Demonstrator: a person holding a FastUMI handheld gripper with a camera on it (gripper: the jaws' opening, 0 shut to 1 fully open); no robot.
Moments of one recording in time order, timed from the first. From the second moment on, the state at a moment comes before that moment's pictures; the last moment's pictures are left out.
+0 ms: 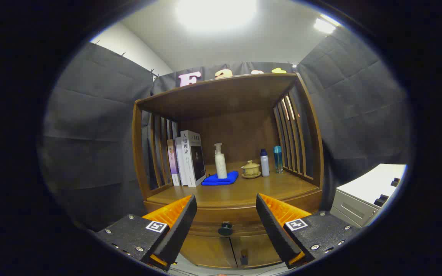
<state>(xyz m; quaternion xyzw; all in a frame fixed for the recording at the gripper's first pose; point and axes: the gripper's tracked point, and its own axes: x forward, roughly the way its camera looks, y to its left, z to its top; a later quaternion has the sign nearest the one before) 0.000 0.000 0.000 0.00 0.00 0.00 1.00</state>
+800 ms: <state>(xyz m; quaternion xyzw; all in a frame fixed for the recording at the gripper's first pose) -0.003 0.005 -0.002 -0.05 0.00 0.00 1.00</state>
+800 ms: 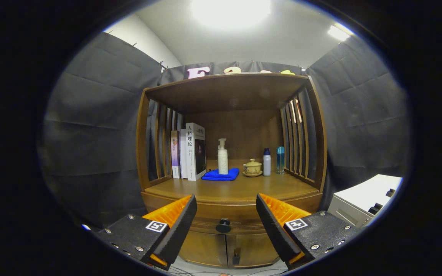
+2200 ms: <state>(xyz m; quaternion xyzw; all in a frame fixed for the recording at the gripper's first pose) 0.045 0.011 -0.128 -0.11 0.11 -0.02 0.99</state>
